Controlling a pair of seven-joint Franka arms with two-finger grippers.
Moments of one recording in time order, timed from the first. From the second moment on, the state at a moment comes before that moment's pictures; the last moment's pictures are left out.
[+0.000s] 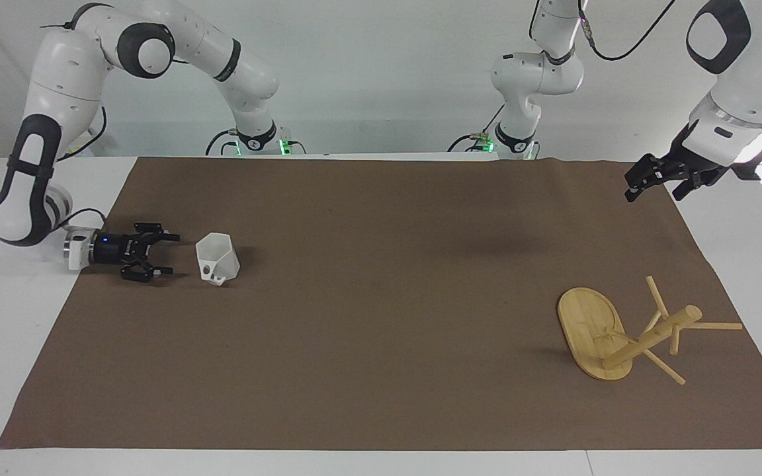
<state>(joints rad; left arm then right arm) -0.18 0.04 0.15 -1.54 -0.02 1.55 0.03 -0.62 0.63 -0.02 -1.83 0.87 1.38 -2.60</state>
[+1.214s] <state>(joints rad) -0.18 0.04 0.15 -1.54 -0.02 1.55 0.03 -0.52 0.58 -0.01 -1.94 1.03 1.41 -2.62</state>
